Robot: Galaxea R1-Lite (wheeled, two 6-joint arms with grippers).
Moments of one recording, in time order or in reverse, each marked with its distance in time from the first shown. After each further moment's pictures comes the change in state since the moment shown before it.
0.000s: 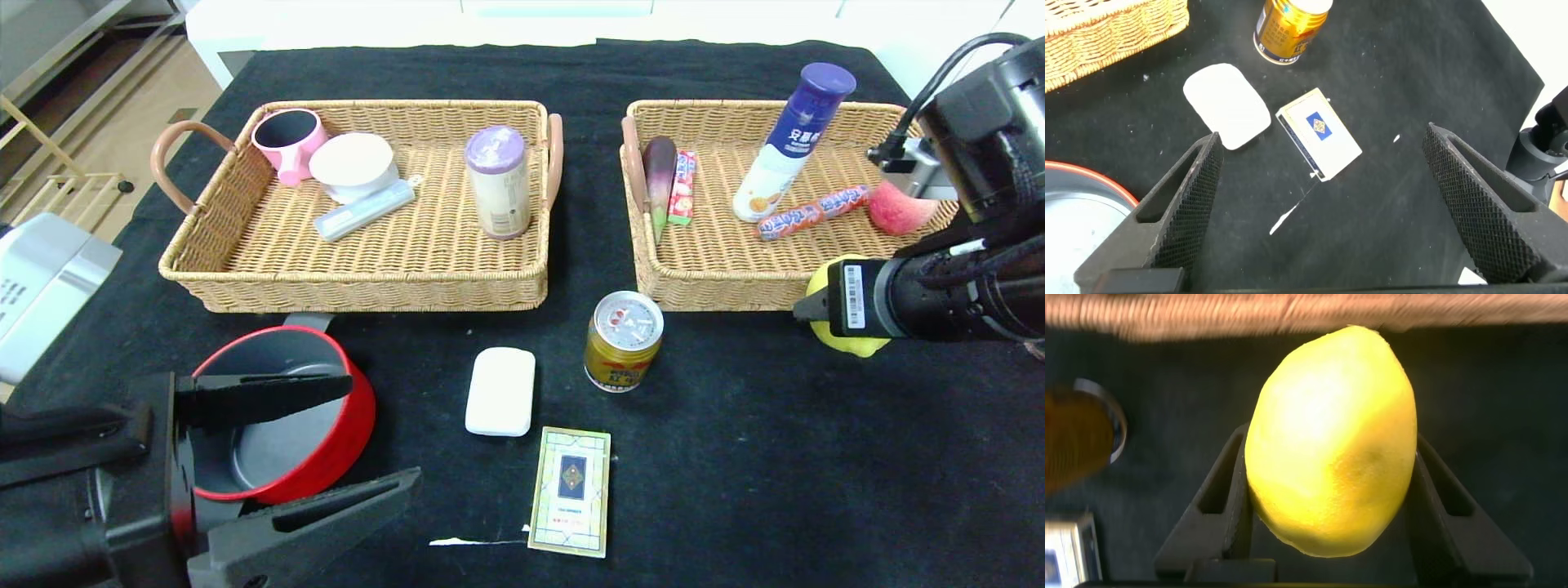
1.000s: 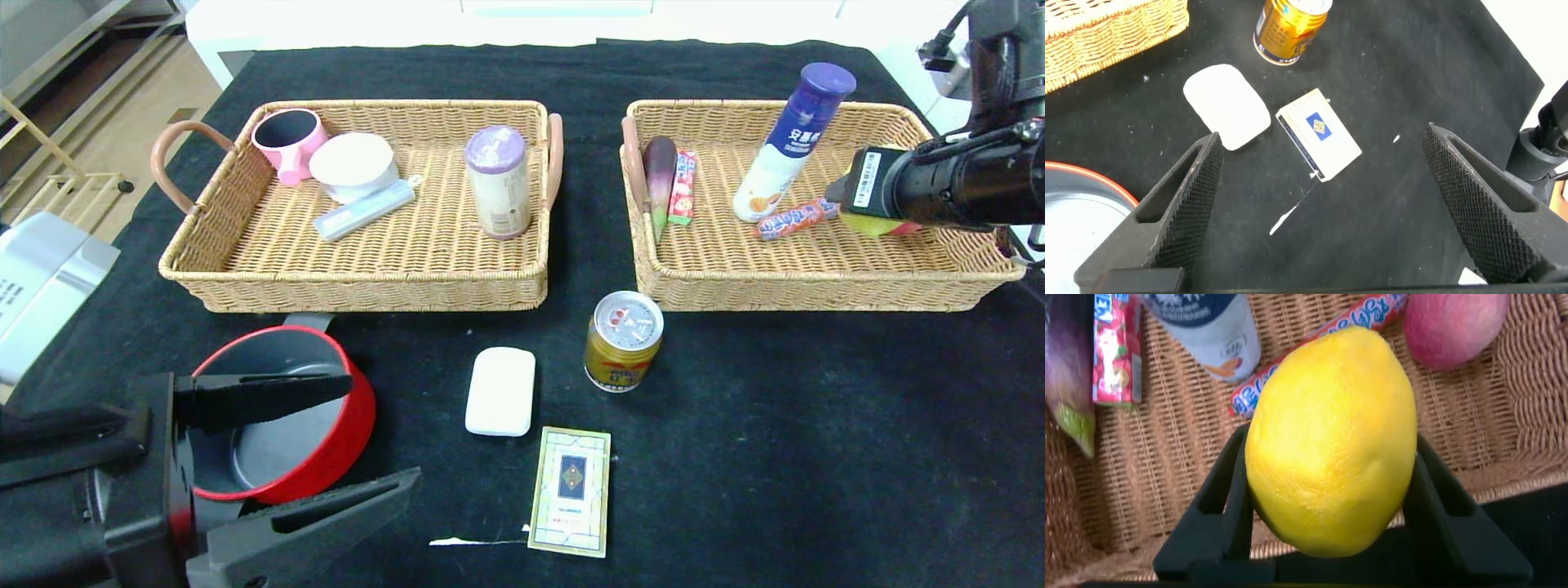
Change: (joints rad) left arm 0.000 -0.001 0.000 -0.001 0.000 0.001; right arm -0.229 0.116 -0.131 -0.340 -0.004 -0.131
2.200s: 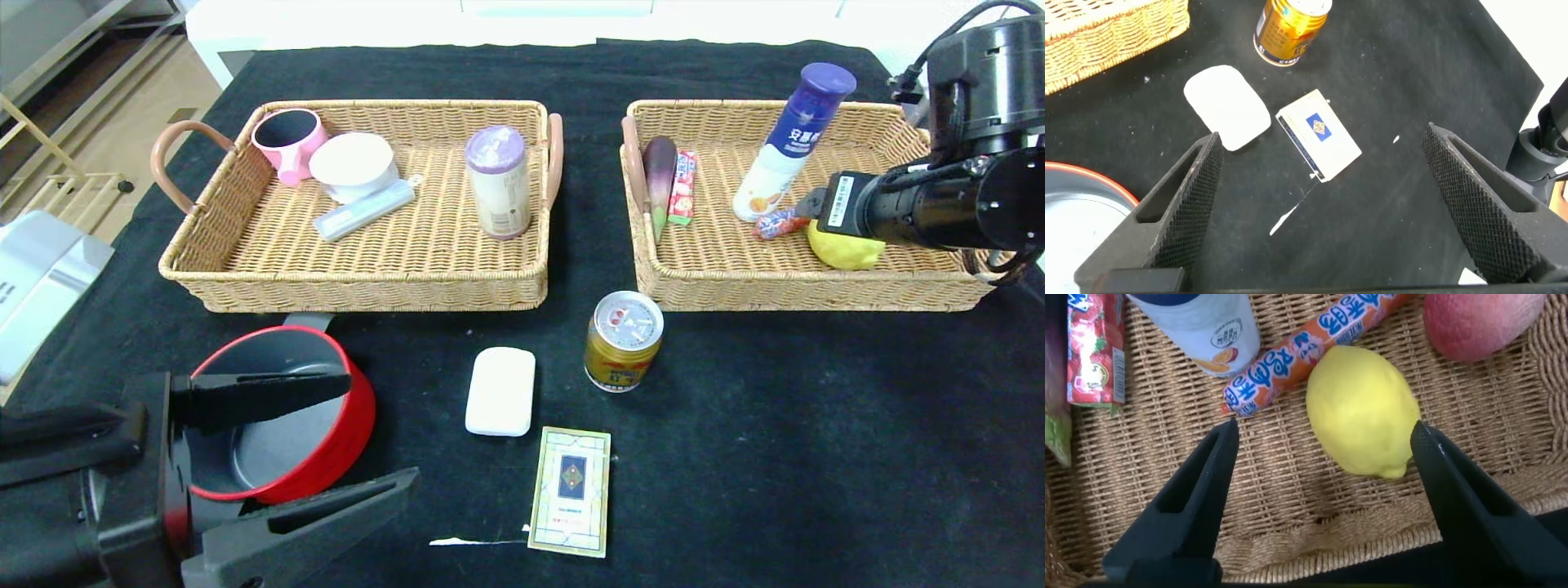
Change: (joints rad) left arm 0.000 -0.004 0.000 0.000 0.000 0.000; right arm -0.007 0.034 0.077 -0.107 0.003 0.010
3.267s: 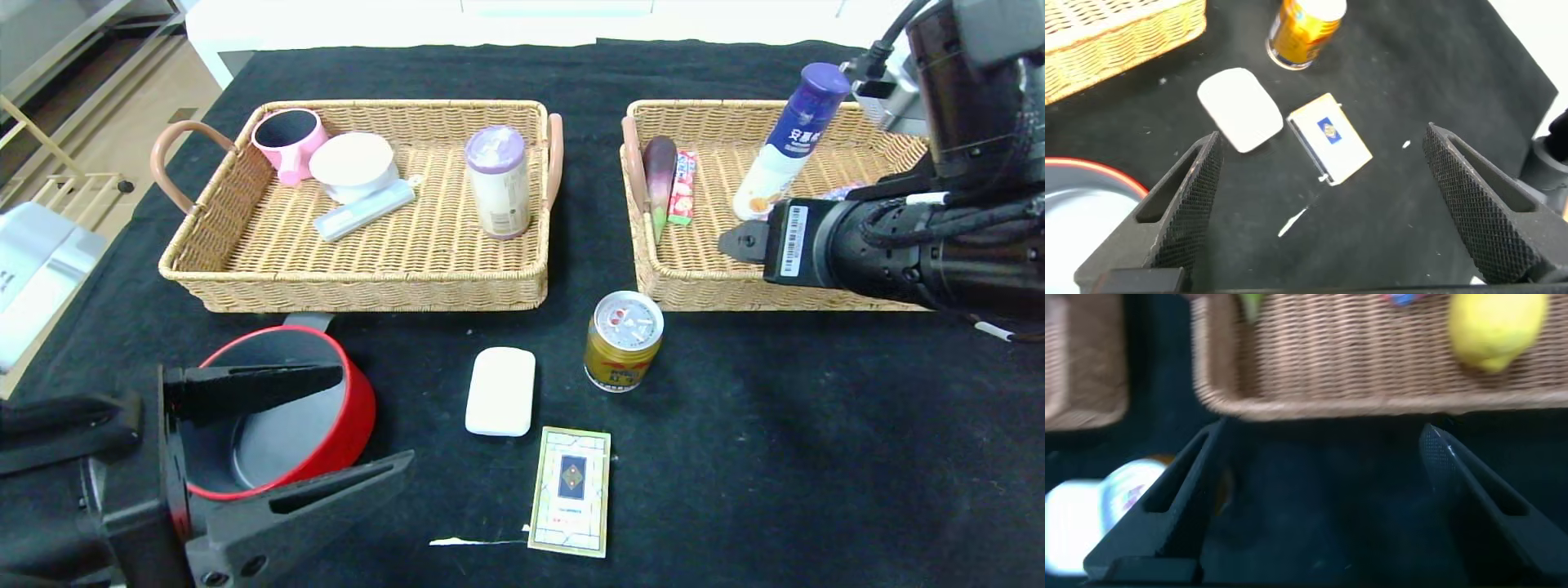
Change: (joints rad) left arm 0.003 0.000 -0.005 -0.003 0.038 0.000; right arm 0.430 -0.136 0.062 0.169 -0.163 0.114
